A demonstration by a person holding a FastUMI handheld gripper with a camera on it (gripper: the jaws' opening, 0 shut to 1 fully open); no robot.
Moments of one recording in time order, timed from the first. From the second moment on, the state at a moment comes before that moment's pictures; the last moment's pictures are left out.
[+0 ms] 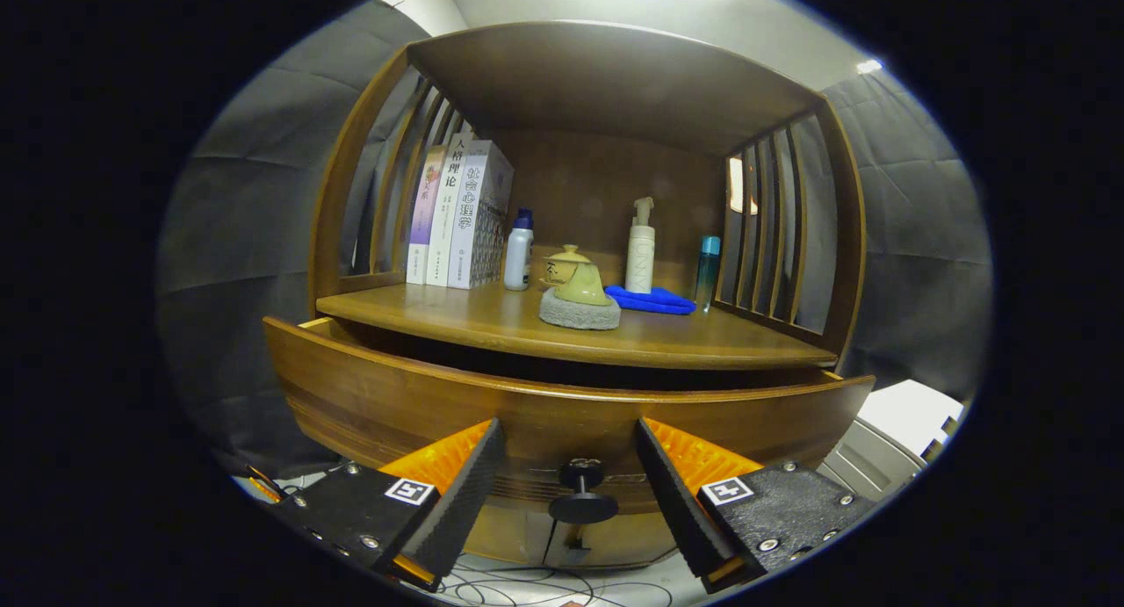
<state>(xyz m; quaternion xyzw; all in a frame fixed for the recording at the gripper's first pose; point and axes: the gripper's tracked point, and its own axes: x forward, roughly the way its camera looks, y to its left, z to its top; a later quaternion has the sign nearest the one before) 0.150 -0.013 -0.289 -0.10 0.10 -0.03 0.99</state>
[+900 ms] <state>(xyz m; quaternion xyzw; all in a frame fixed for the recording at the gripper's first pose) 0.179 -0.032 -0.207 -0.17 0.05 -0.02 0.98</state>
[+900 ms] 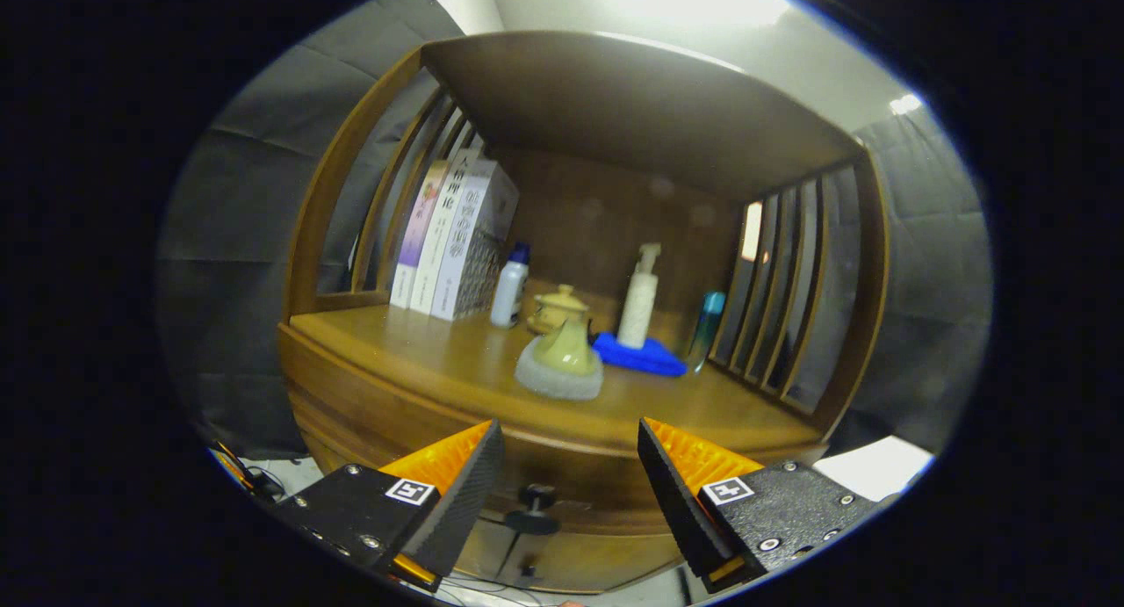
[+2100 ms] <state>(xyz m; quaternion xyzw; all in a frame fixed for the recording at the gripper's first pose) 0.001 0.010 0.010 0.06 -0.01 0.07 1.00</state>
